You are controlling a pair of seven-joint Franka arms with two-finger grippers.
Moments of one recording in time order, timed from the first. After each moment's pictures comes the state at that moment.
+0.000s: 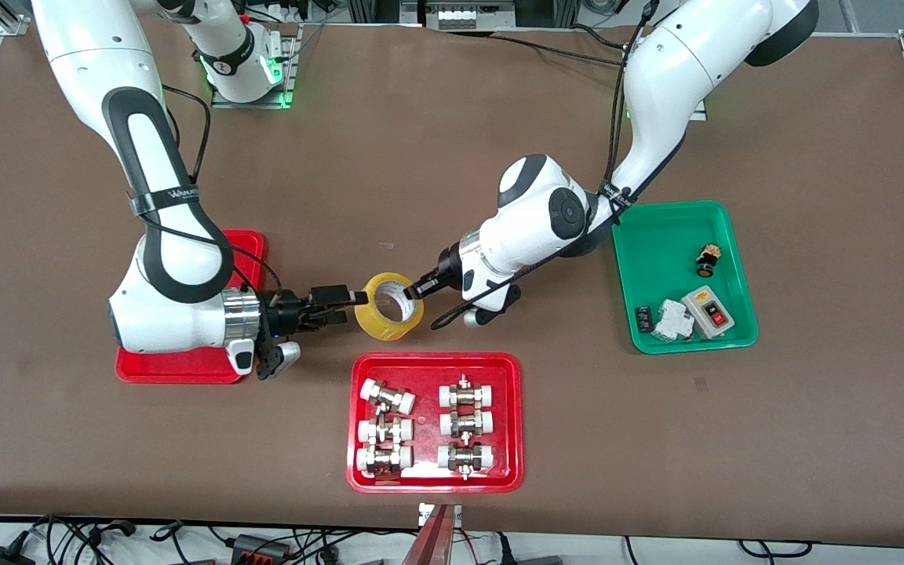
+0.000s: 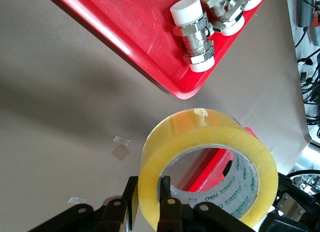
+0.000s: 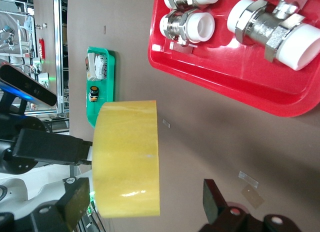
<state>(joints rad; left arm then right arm) -0.23 0.81 -0.60 -1.48 -0.26 2.67 -1.04 0.22 0.72 0.04 -1.41 0.97 1.87 -0.48</state>
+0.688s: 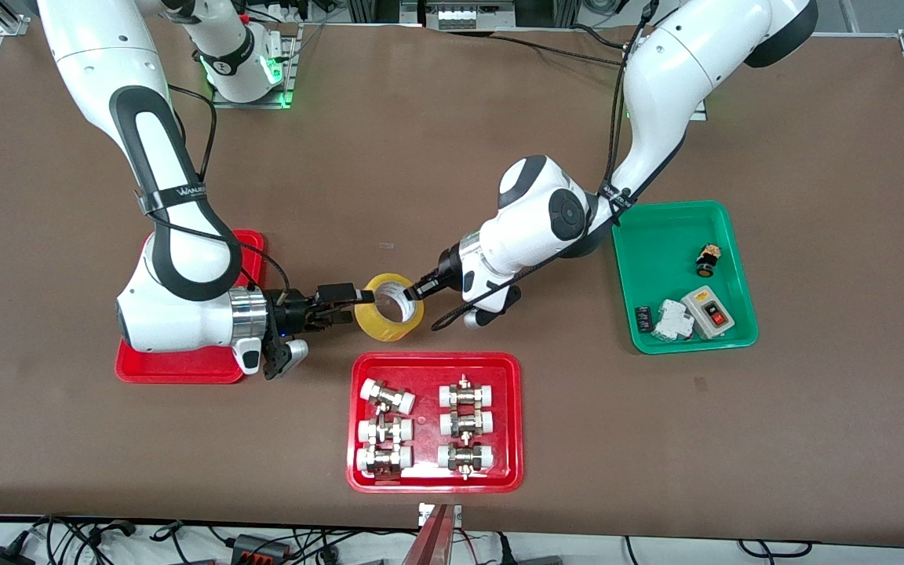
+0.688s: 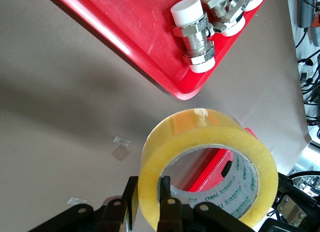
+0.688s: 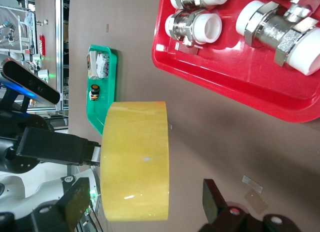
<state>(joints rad) -0.23 0.82 -0.60 -1.48 -0.26 2.67 -1.04 0.22 0.72 0.04 -1.40 0.97 1.87 -0.49</state>
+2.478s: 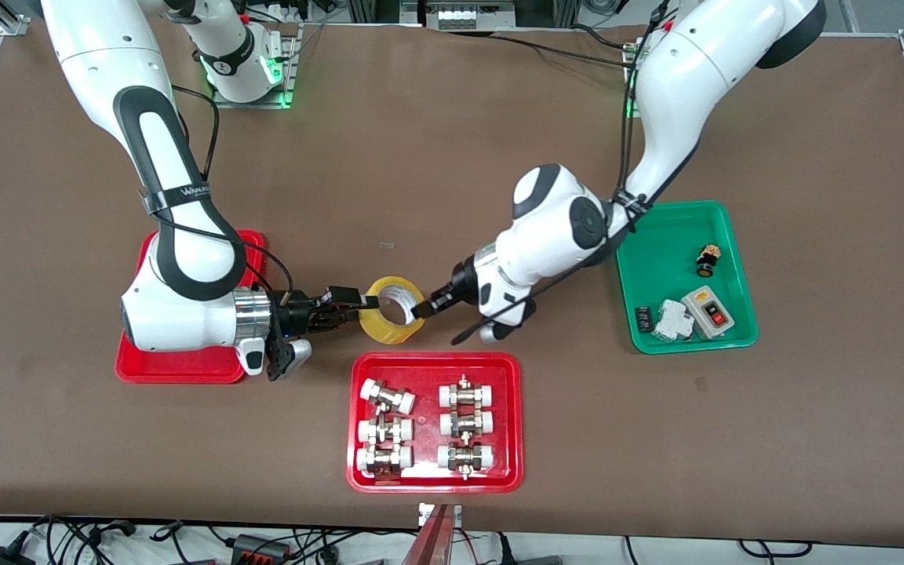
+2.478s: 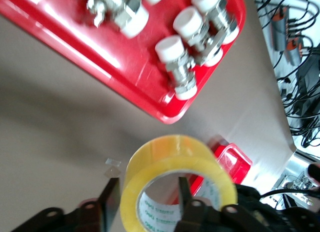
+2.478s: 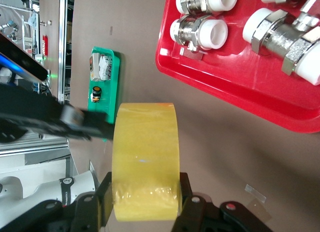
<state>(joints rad) -0.18 0.80 -0.59 -1.45 -0.24 2.64 -1.00 0.24 0.73 0.04 -1.40 0.99 1.89 -0.52</state>
